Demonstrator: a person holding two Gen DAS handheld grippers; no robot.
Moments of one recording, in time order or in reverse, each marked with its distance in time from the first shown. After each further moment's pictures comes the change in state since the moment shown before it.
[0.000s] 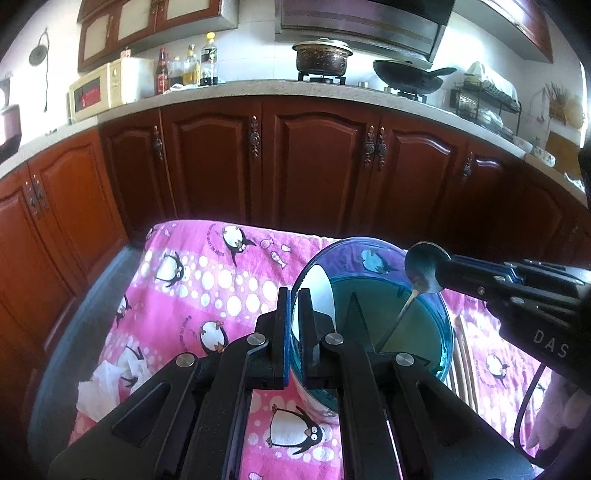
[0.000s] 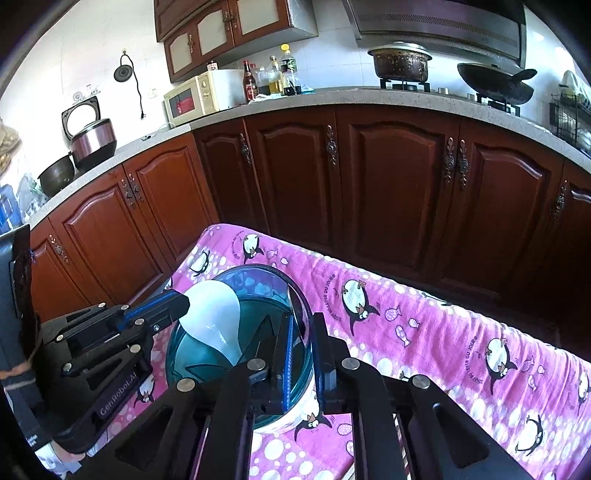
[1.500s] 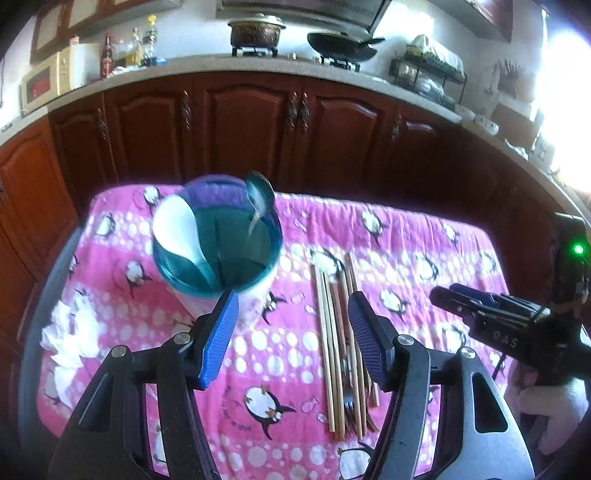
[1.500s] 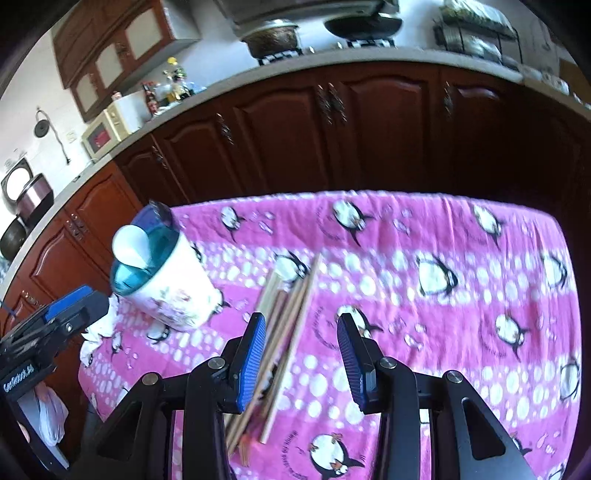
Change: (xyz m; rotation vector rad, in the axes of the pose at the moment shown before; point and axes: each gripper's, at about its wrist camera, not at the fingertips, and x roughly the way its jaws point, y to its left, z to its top) left arm -0.070 -0.087 -0.033 0.069 0.153 -0.214; right arm -0.112 -0.096 -0.113 0.339 0.081 -0.172
